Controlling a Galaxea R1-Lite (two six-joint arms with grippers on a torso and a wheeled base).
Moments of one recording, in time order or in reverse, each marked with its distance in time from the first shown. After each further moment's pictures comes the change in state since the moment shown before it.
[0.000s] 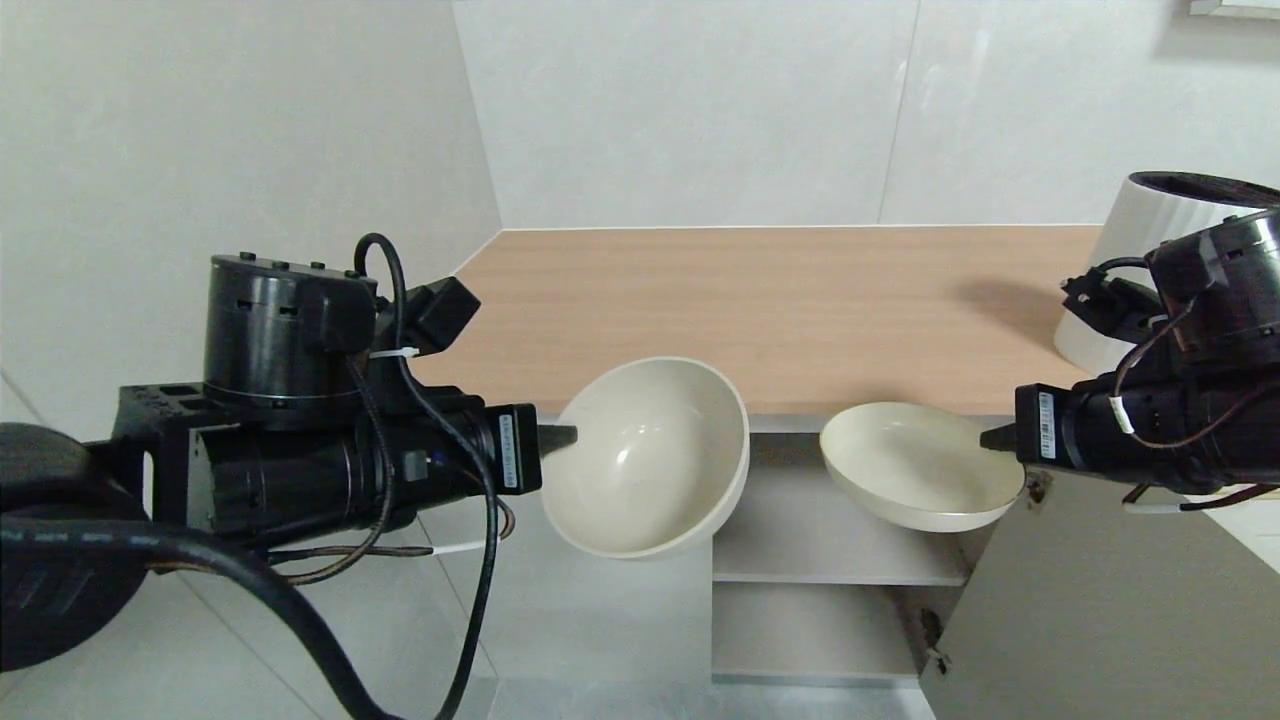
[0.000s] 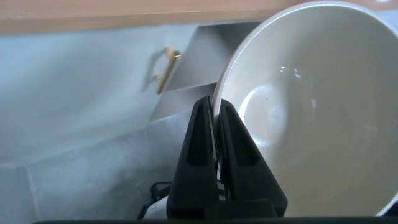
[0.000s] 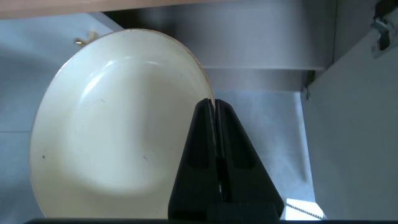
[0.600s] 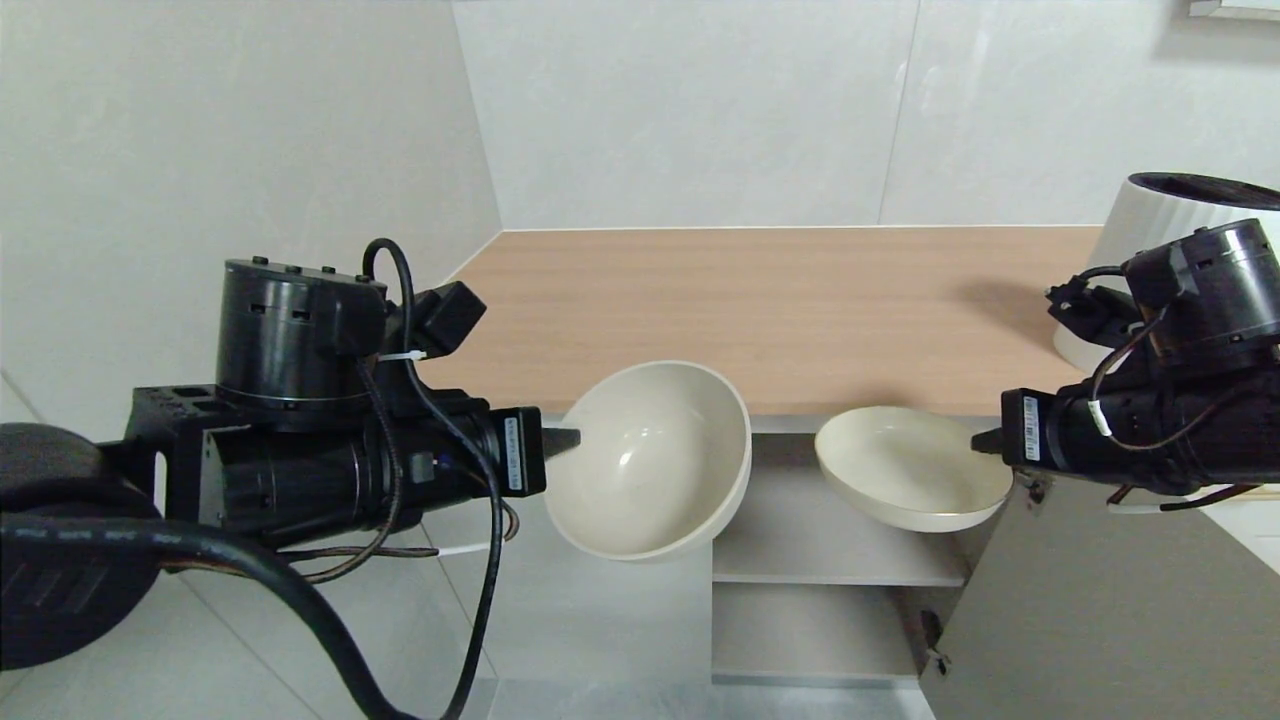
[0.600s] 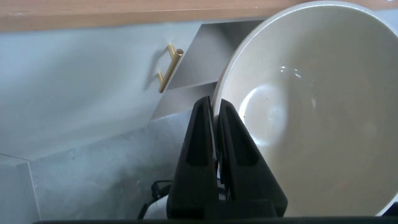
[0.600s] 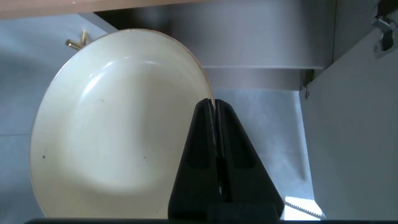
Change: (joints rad) left arm -0.001 0.013 -0.001 0.000 0.000 0.000; right arm 0.000 0.034 0.003 -0.022 -0.003 0.000
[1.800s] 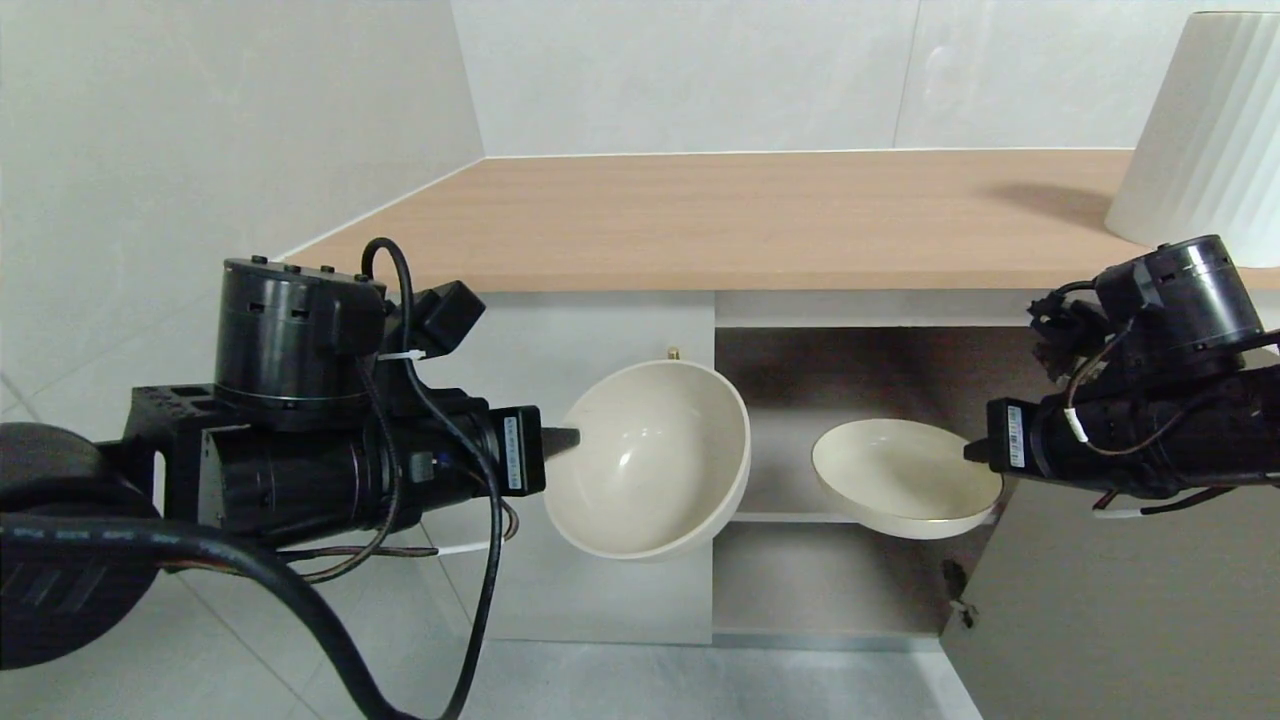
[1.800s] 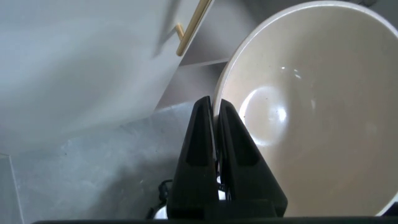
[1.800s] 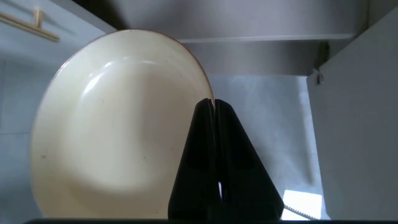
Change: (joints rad) left arm 0.000 -0.004 0.000 0.000 0.001 -0.001; right arm -0.003 0.038 -0.003 0.001 -0.002 0.000
